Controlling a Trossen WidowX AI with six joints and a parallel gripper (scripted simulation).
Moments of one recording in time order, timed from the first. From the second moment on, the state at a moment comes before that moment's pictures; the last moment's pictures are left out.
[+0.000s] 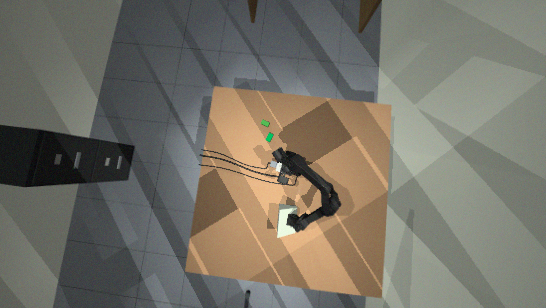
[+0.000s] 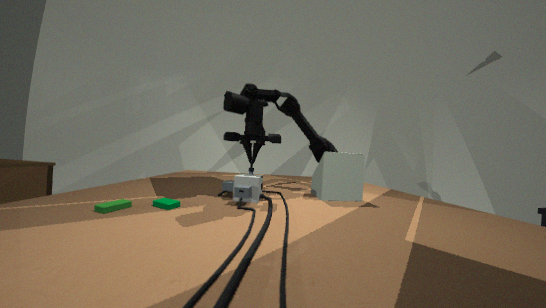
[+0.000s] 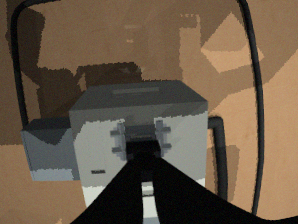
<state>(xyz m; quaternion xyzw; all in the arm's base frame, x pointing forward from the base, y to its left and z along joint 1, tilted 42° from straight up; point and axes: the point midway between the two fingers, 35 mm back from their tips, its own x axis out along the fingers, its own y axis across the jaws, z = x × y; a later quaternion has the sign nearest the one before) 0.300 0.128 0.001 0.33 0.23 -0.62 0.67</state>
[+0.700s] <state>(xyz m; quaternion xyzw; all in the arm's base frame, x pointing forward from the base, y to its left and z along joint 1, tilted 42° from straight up) 0.300 0.126 -0.001 0.33 0.23 -0.62 0.67</state>
